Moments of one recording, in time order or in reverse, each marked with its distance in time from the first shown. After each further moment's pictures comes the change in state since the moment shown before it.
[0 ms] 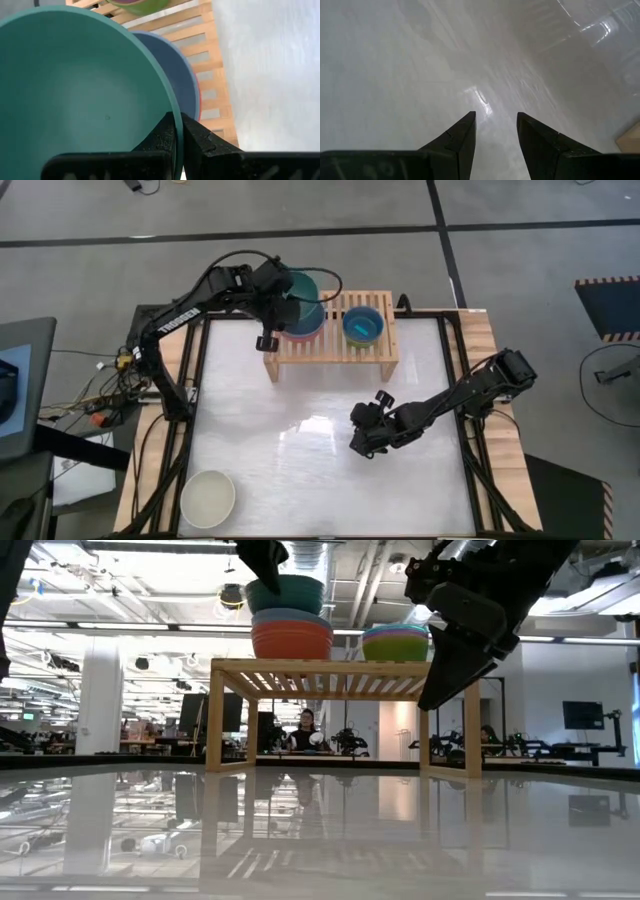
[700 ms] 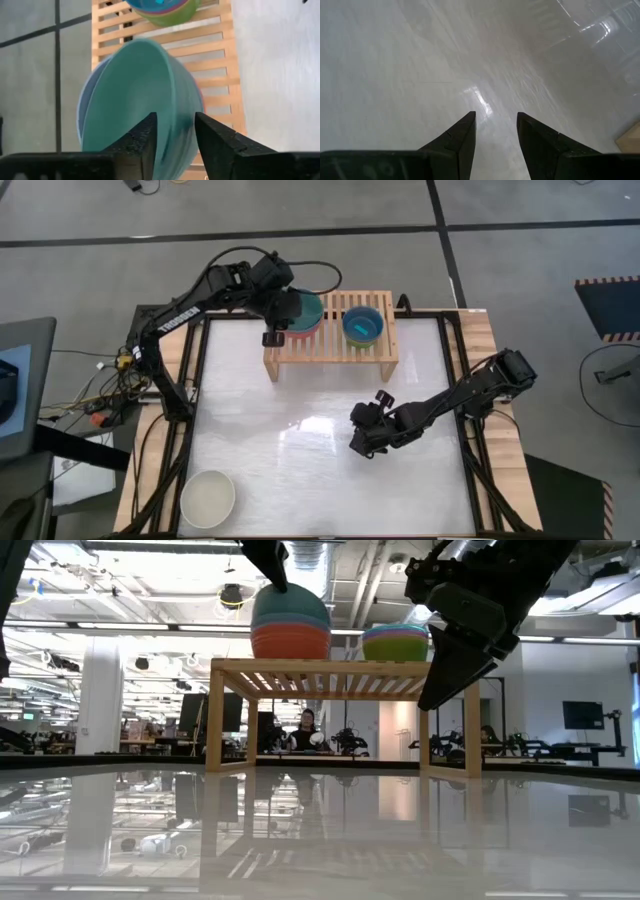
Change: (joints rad) left arm 0.011 0.000 0.000 0.071 -0.018 -0.071; right arm -0.001 0.000 0.000 0.000 0.001 -0.001
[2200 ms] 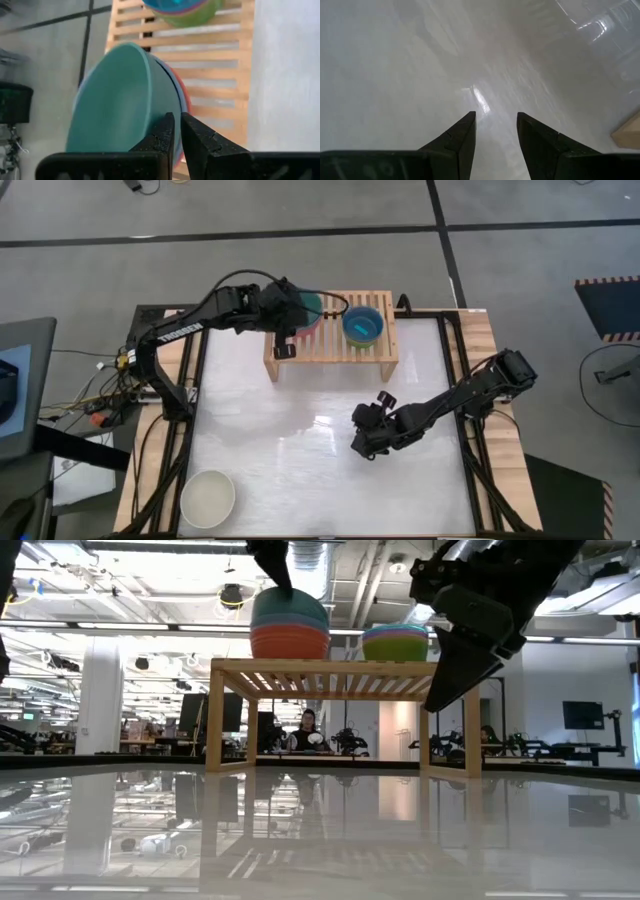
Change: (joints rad) left arm -0.126 -0.048 -0.149 0.132 -0.237 -0.197; right arm 0.011 0.000 0.000 -0.031 0.010 0.025
